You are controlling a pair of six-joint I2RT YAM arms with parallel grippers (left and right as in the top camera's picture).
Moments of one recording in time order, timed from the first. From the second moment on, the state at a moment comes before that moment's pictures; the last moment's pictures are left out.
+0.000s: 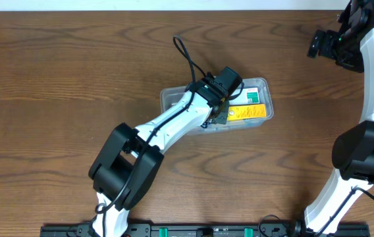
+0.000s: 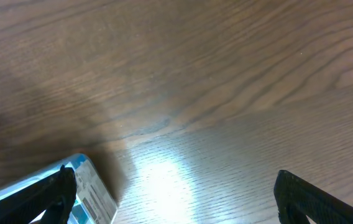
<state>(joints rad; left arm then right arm) -0.72 2.02 1.50 -0.77 -0.08 -0.51 -0.17 2.07 2.12 -1.33 -0.01 0.20</state>
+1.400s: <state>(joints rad) -0.59 2.03 1.50 -0.80 -0.15 -0.35 -0.17 2.07 2.12 -1.33 -0.01 0.20</state>
